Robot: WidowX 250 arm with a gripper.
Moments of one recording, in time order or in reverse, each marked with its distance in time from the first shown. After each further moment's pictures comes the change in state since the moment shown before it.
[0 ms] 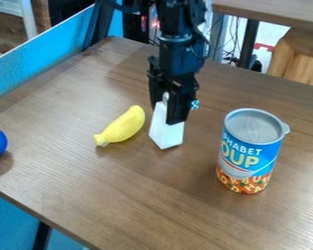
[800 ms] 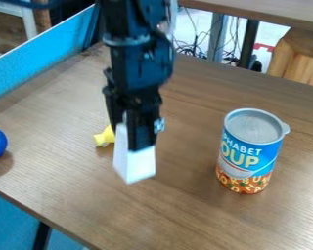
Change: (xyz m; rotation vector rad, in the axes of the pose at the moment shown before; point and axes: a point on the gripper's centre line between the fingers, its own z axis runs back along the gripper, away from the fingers) arm -0.085 -0.062 0.026 -0.102 0.001 -0.010
